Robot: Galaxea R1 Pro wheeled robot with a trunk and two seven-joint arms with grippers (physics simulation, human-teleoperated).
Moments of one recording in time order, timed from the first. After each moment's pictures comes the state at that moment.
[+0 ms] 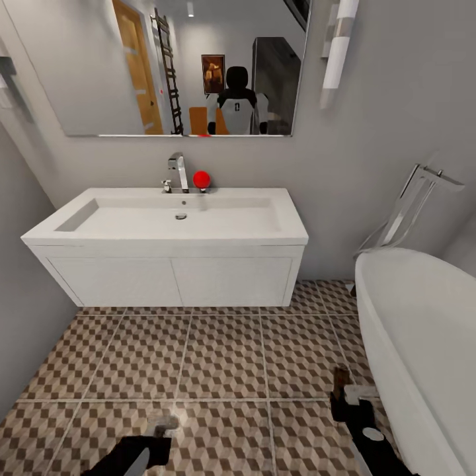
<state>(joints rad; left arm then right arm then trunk) -0.40 0.09 -0.42 -0.57 0.50 0.41 0.17 -0.30 -0.09 0.02 -0.79 -0.03 0.07 -0.14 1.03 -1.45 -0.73</state>
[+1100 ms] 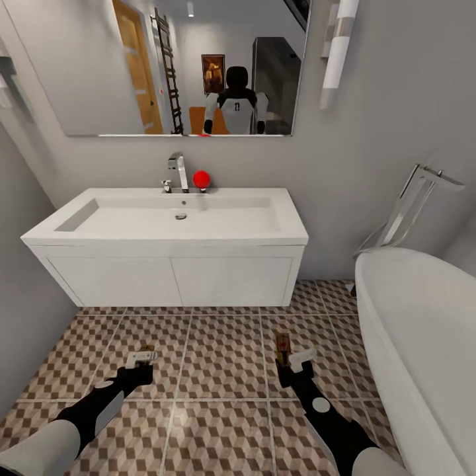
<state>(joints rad) -0.68 0.20 -0.40 -0.32 0.50 -0.01 -0.09 -0.55 0.01 0.35 -0.48 -0.03 -0.25 -0.08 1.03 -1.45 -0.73</state>
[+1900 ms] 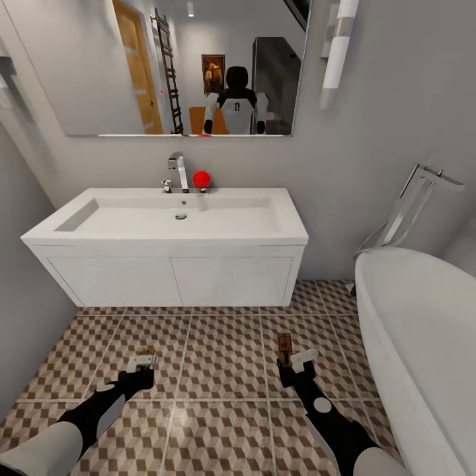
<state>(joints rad) -0.68 0.19 -0.41 -0.29 0.50 -0.02 -0.10 -0.55 0.01 0.34 -0.48 -0.03 -0.26 -0.08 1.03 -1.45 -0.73</state>
